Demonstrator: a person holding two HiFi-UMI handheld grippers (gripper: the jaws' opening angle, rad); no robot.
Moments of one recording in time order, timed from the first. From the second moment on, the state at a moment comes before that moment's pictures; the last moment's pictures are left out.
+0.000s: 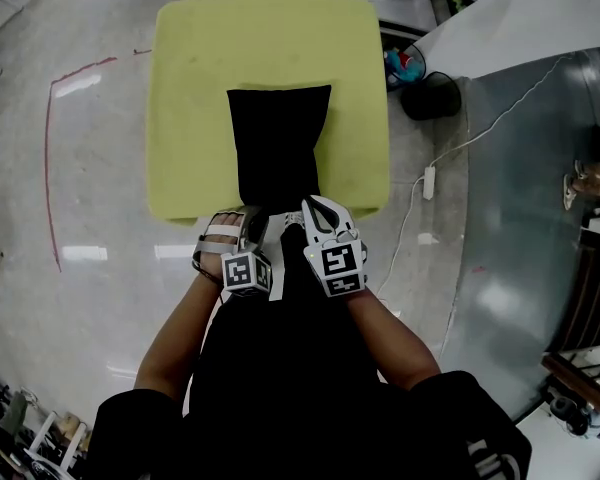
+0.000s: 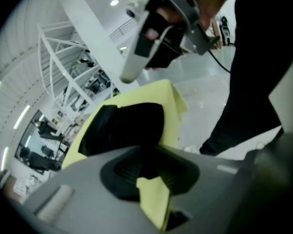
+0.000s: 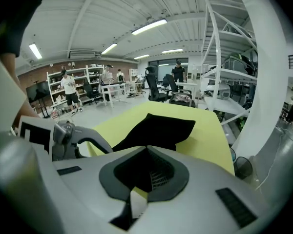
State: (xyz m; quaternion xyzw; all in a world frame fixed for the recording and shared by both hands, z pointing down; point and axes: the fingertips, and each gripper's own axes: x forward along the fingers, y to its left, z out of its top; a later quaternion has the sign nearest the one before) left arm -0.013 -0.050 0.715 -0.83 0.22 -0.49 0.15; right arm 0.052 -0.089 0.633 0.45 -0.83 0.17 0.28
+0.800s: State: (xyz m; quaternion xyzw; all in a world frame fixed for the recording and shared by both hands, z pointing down) left arm -0.006 -0.131 0.631 -0.89 0.24 -0.38 -0.03; right arm 0.018 -0.068 0.644 0.38 -0.87 0.17 0.27
